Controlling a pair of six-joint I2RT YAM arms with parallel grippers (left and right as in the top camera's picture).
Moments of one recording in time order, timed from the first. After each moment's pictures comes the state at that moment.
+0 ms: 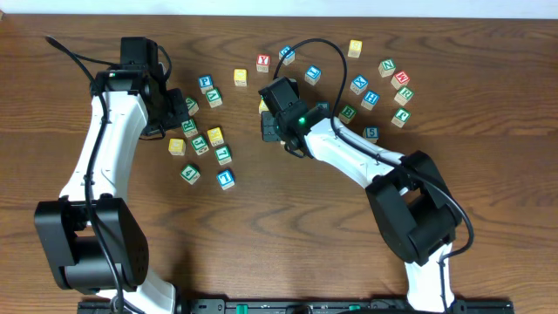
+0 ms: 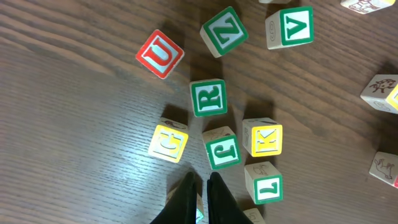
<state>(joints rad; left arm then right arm) 0.04 1.77 1.46 -0.96 0.05 -0.27 0.65 2.12 1.49 -0.37 0.09 0.55</state>
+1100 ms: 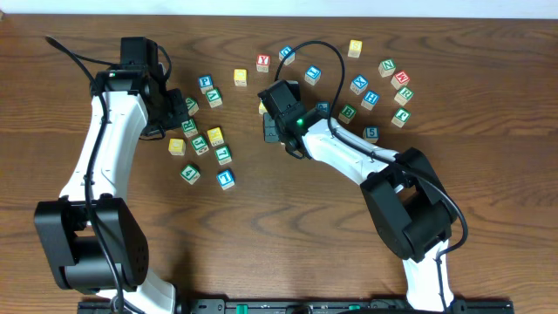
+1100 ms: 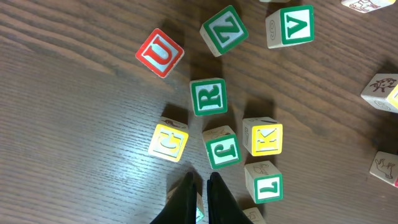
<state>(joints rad) 0.04 1.77 1.46 -0.97 0.05 -0.27 0.65 2.13 1.49 -0.37 0.15 0.55</state>
